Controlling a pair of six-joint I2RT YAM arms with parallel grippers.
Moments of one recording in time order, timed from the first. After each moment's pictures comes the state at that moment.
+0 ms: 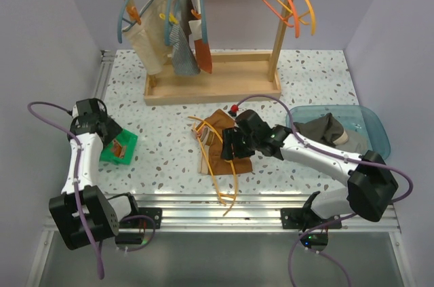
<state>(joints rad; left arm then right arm) 0.33 1.14 0.82 -0.67 -0.19 -0.53 0.83 1.37 0.91 -0.42 -0.10 0.59</state>
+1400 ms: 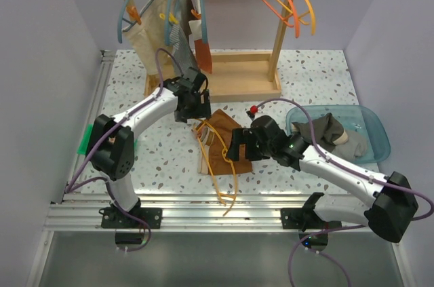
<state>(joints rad) -0.54 1.79 1.44 -0.77 -0.07 -0.62 0.81 1.16 0.80 -0.44 -0.01 0.70</state>
